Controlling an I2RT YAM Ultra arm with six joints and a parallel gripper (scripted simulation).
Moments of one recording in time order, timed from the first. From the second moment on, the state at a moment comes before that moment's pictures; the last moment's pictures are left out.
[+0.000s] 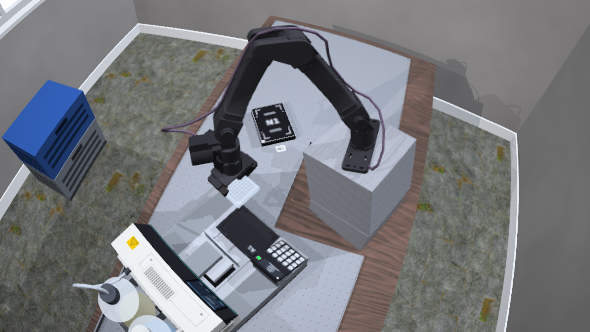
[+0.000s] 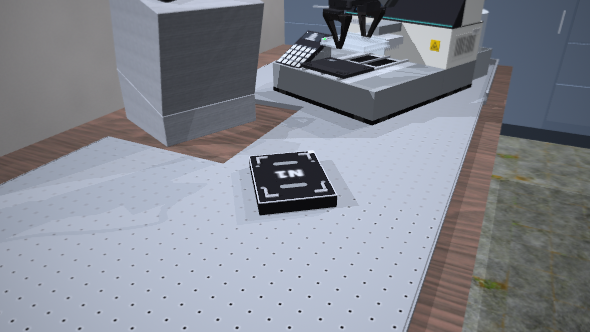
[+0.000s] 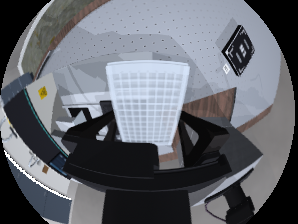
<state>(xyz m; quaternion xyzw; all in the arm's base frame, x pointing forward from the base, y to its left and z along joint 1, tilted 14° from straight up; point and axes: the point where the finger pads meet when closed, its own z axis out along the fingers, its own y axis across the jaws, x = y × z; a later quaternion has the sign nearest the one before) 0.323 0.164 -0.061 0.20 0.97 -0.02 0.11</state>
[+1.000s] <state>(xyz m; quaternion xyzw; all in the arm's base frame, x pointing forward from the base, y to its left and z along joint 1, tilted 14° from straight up) 0.249 0.257 -0.072 0.19 0.97 -0.02 0.11</state>
